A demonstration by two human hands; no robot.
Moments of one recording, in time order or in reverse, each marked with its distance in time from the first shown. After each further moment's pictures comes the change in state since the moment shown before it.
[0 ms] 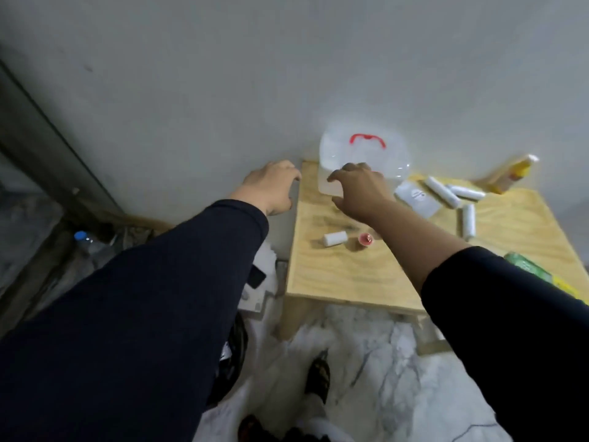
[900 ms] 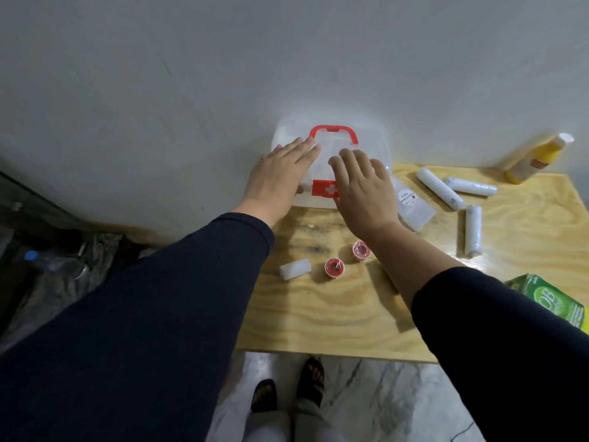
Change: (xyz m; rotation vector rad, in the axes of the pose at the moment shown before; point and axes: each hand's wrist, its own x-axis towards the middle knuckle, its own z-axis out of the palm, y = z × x) left_hand 0.143 0.067 0.058 0.079 0.272 0.140; right_hand 0.072 0.120 0.077 -0.278 0.292 -0.032
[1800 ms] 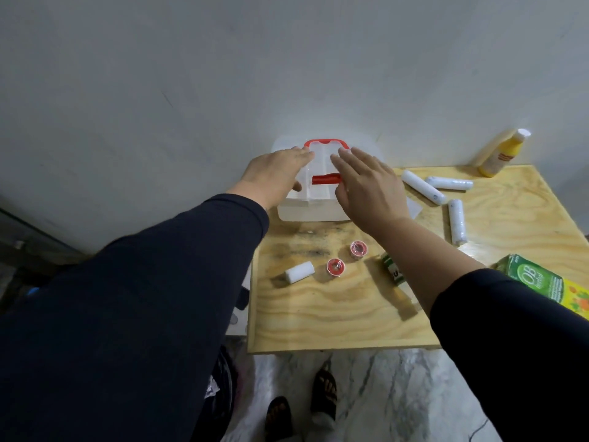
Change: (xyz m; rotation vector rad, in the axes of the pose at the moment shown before) left_hand 0.003 0.000 -0.052 -0.032 -0.099 0.056; right_hand -0.016 0.008 -0.043 0.205 0.224 0.087
